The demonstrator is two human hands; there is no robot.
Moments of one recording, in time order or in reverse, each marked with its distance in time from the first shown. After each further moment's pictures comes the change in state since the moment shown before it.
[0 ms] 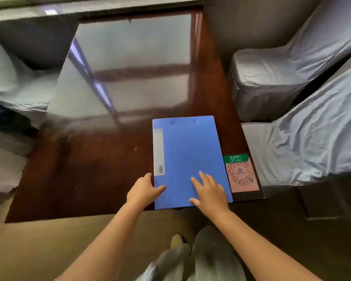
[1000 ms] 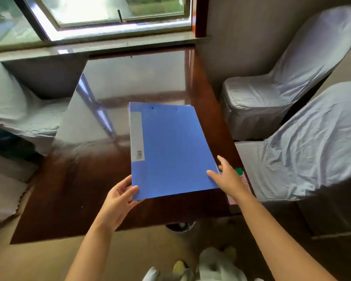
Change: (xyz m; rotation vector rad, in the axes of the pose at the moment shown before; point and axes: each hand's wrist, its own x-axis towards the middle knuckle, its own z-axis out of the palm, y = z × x) left_hand -0.051 -0.029 -0.073 -1.193 -0.133 0.298; right_hand -0.002 0.021 -0.102 0.804 0.191 0.235
